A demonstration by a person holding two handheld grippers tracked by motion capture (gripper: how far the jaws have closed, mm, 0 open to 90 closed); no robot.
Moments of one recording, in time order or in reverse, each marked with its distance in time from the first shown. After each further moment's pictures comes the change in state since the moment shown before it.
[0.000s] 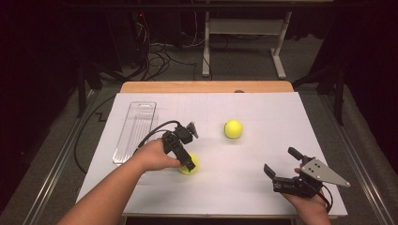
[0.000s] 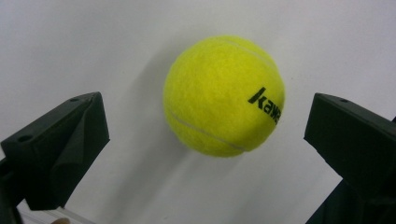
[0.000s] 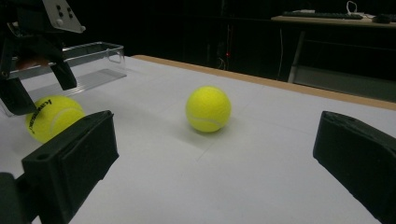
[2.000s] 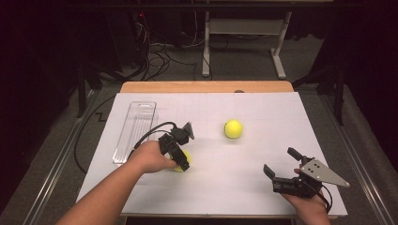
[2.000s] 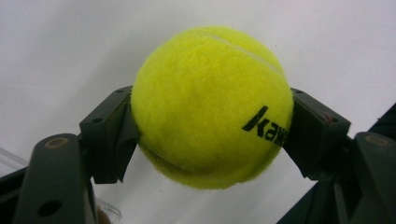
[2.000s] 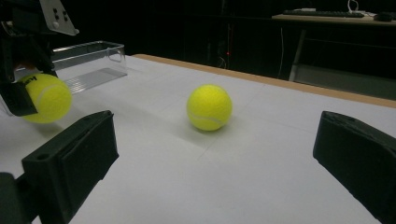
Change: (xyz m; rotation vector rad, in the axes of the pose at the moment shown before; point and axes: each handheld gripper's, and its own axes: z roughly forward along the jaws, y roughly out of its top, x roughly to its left) left arm 0.005 -0.011 -0.006 0.070 -0.028 -0.071; right arm 0.000 -0.001 0.001 0.003 0.002 0.001
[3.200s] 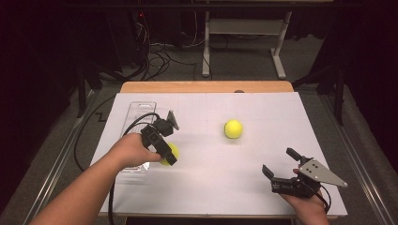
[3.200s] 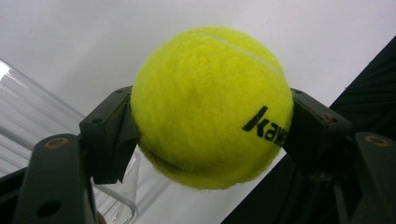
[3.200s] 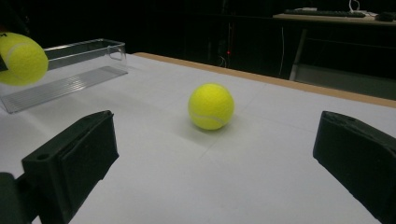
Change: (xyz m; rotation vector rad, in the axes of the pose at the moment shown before) left arm 0.017 -0.030 -0.047 -0.035 -0.037 -0.035; right arm 0.003 -0.001 0.002 0.005 0.000 -0.004
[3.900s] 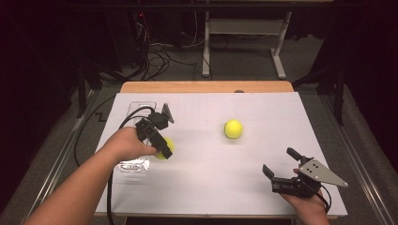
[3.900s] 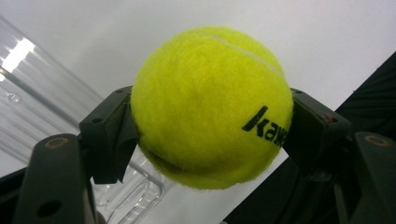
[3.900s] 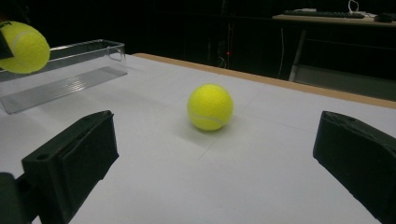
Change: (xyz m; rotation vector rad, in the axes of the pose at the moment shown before) left arm 0.014 0.000 -0.016 0.000 0.024 -0.042; right arm -0.001 0.000 0.000 -0.002 0.000 -0.002
